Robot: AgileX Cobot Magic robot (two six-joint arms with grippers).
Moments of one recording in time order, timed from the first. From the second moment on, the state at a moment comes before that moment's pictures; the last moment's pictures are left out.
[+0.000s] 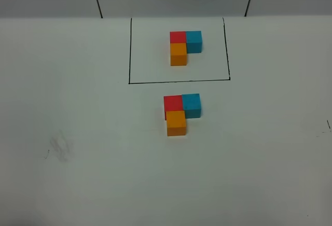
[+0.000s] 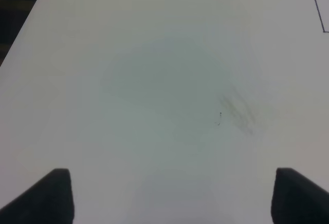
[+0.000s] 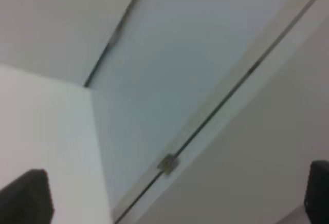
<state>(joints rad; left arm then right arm) 0.14 -0.01 -0.51 0.01 1.08 0.00 0.07 0.21 -1.10 -0.45 1.22 -0.27</state>
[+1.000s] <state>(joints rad) 0.14 -0.01 -0.51 0.01 1.08 0.00 -0.06 0.00 -0.50 -0.06 1.07 -0.03</state>
